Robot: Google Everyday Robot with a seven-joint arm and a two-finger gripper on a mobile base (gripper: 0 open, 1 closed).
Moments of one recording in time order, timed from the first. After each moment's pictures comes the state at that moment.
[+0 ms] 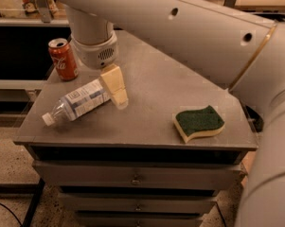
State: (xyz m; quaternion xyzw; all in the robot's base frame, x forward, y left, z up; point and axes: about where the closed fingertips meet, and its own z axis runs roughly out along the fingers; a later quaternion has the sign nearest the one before) arm 0.548 0.091 0.887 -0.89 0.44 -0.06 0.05
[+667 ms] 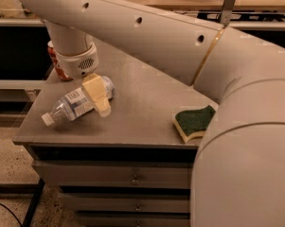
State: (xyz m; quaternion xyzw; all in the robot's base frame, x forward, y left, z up) arm 0.548 0.137 0.855 -0.90 0.43 -0.03 0.03
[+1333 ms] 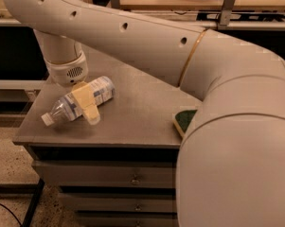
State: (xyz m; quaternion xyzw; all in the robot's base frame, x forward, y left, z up) arm 0.535 0.167 0.836 -0.90 0.43 0.00 0.02
